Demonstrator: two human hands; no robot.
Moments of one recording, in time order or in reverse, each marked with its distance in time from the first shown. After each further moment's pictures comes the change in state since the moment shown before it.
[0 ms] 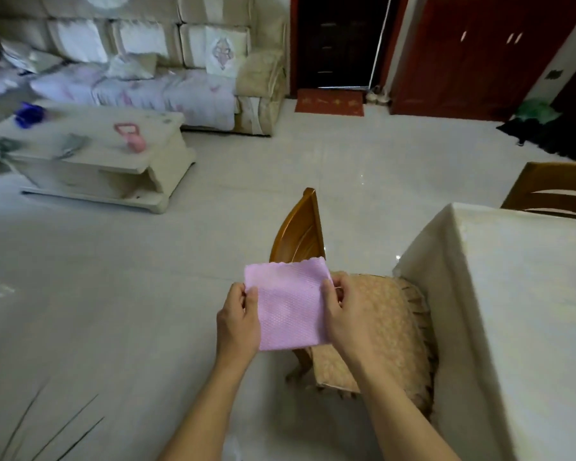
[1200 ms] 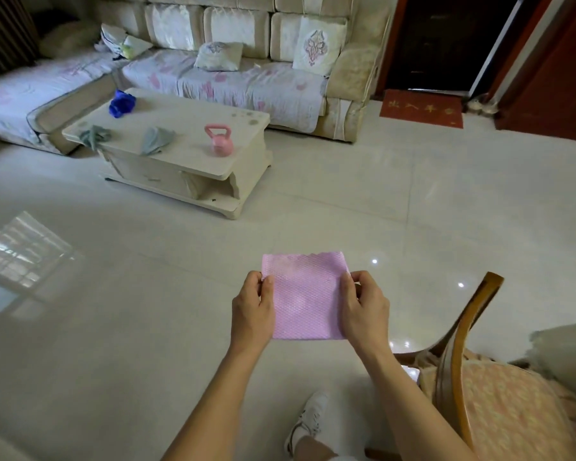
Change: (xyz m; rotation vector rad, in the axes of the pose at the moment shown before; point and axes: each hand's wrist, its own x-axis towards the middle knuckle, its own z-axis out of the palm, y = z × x) left_hand 0.336 -0.110 -0.190 0.012 0.121 -0.015; right_hand 0.165 -0.187 0.327 -0.019 -0.053 -0.099
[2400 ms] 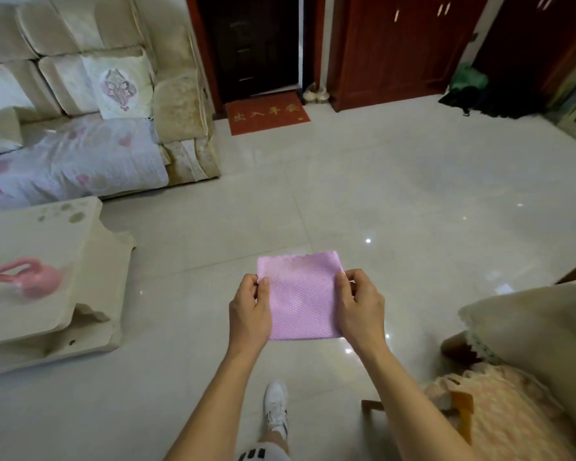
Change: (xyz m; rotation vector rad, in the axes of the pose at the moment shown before) left_hand 0.316 0.177 0.296 -0.034 -0.493 0.213; right_hand 0.364 0.027 -0.093 0.038 0.503 0.270
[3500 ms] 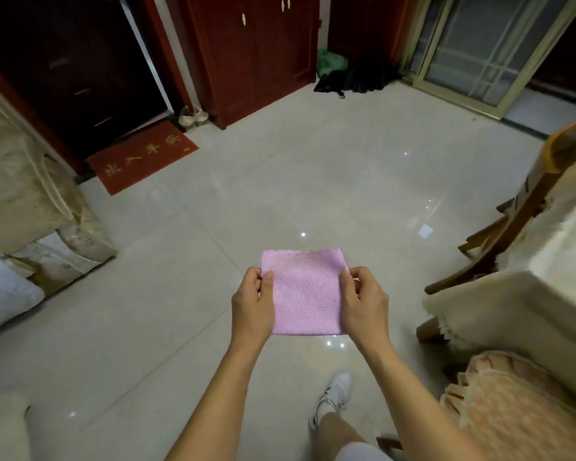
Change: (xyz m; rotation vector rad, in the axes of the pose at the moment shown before) left_hand 0.260 0.117 0.175 -0.014 -0.452 0.238; right_hand 0.253 0.005 -0.008 -0.008 0.424 0.236
